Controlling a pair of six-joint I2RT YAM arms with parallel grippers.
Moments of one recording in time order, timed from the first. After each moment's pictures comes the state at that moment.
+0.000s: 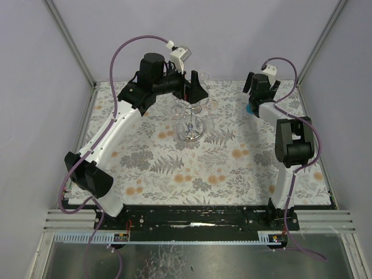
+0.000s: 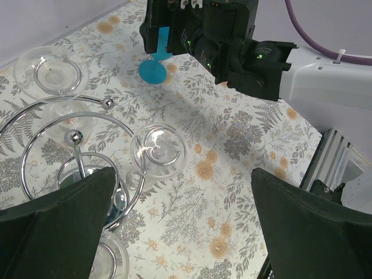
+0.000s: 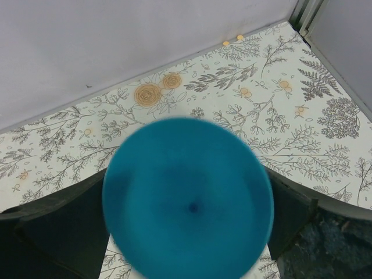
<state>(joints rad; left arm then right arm) -0.47 1.66 1.81 -0.46 0.52 -0.21 0.13 2.03 1.43 0.24 0.51 0.22</state>
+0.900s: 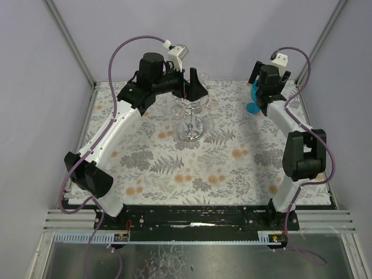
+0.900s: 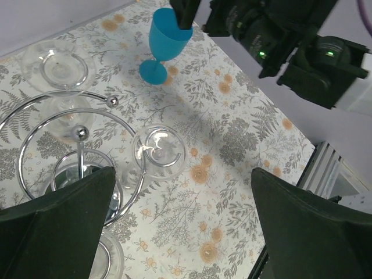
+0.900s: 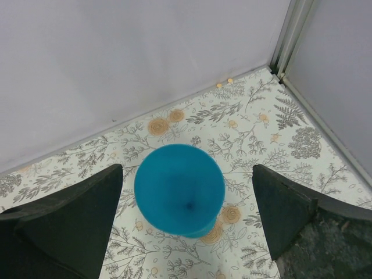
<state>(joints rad) -0.47 1.66 1.81 -0.46 0.49 -0.27 0.13 1.84 1.43 0.15 0.50 0.22</state>
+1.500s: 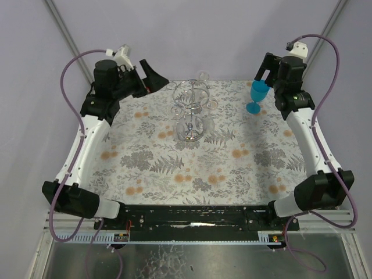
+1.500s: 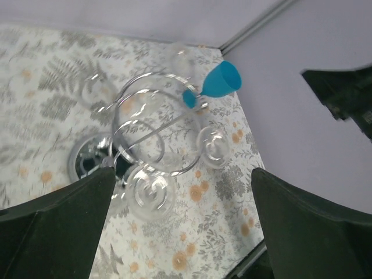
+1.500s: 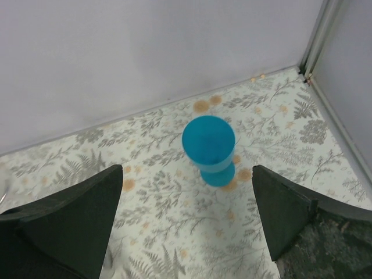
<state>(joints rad) -0.20 1.42 1.60 -0.41 0.45 -0.57 0.13 1.50 1.52 -0.27 0.31 0.25</state>
